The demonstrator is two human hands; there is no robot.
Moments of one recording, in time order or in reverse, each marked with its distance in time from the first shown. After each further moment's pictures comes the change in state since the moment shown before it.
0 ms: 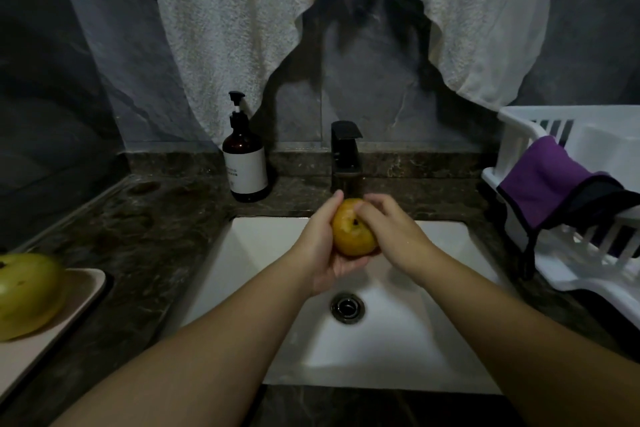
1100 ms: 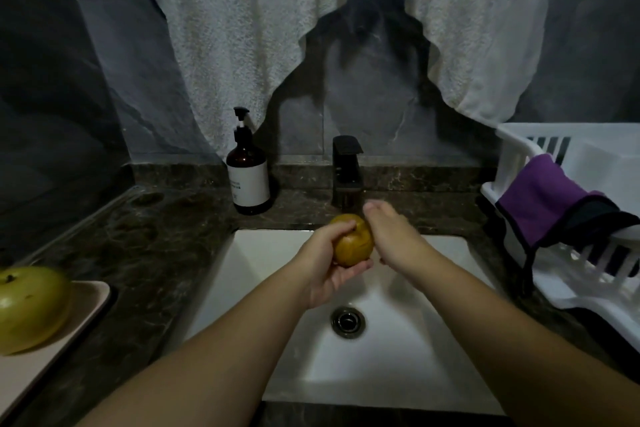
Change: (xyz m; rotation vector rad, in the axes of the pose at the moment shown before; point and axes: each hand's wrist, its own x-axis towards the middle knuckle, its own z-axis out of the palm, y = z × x) left_hand 0.001 0.003 -0.003 -0.040 0.069 0.057; right_hand 0.013 -0.015 0.002 -0.117 0.094 0.037
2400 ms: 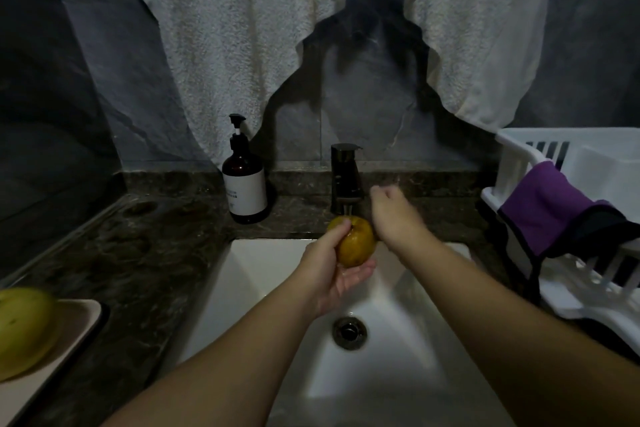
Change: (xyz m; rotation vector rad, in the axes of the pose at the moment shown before) left_hand 0.016 0.001 0.003 -0.032 0.024 0.021; right_hand 0.032 -0.026 -0.002 -0.033 0.185 0.072
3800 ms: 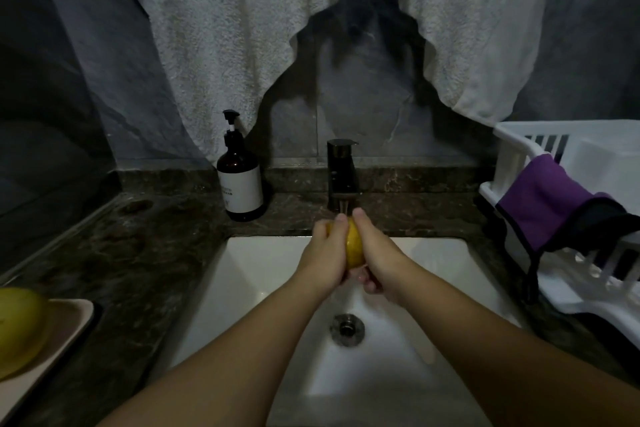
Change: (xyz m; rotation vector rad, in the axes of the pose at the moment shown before) left_hand 0.017 -0.005 -0.007 0.616 0.166 0.239; right_hand -0.022 0.044 0.023 0.225 -0.316 0.195
